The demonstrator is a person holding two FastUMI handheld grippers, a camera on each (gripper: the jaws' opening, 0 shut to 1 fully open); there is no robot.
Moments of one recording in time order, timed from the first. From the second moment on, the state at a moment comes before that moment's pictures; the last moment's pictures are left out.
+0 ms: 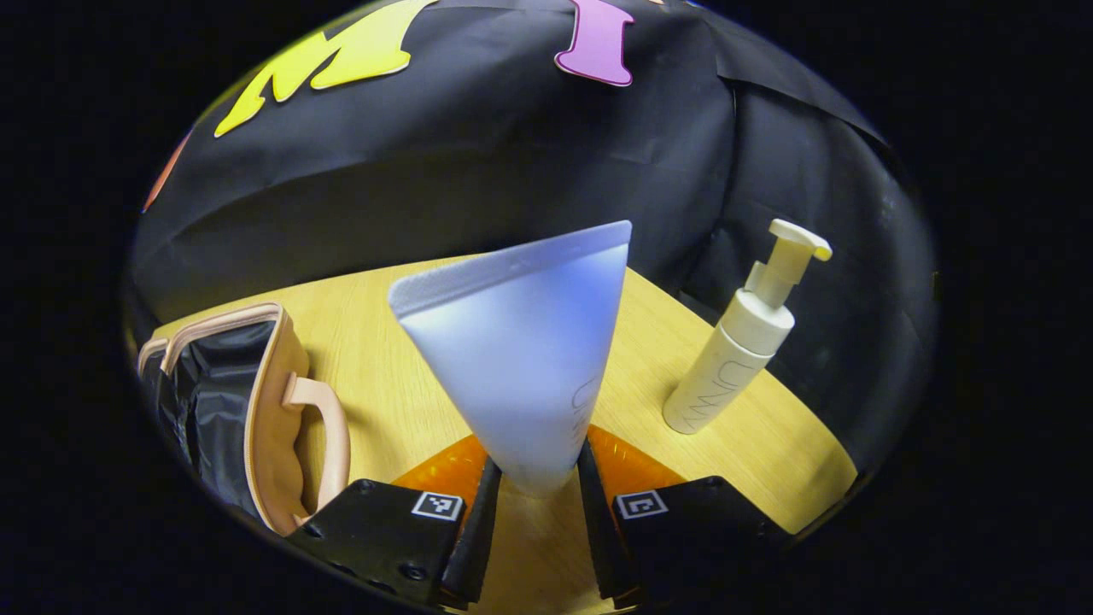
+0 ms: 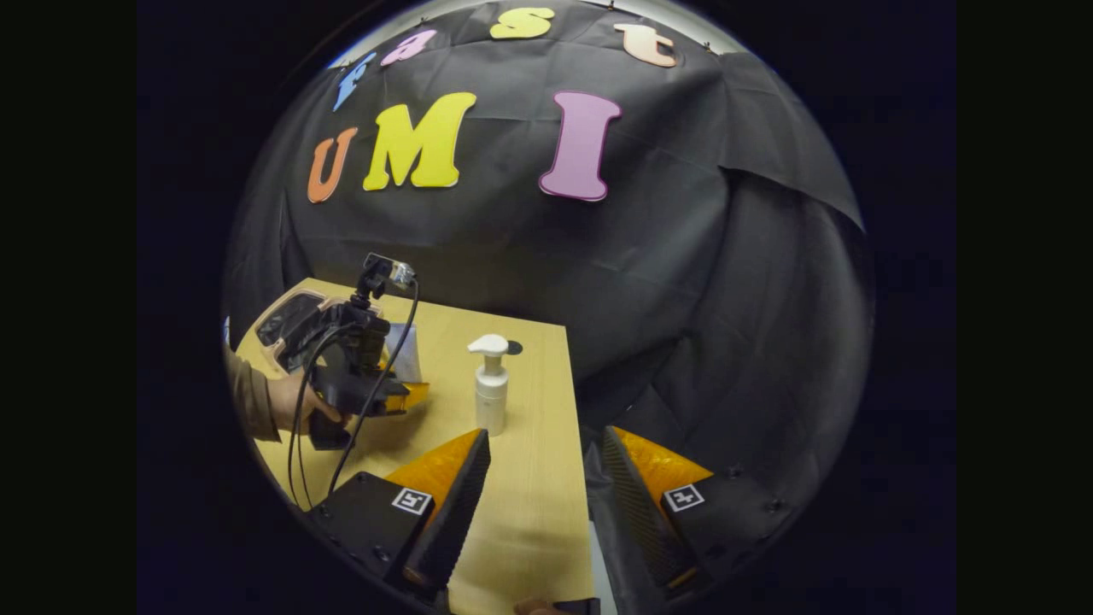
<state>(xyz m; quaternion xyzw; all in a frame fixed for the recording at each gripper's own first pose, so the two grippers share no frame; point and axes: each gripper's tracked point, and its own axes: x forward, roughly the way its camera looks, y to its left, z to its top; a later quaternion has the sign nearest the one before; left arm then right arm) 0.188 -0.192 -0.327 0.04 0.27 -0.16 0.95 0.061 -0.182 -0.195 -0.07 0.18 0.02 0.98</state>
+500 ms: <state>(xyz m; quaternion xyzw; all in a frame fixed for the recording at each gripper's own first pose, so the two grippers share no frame) 0.132 -0.158 -0.244 0.06 0.22 -0.16 0.96 0.133 -0.124 -0.208 -0.06 0.18 0.02 0.98</state>
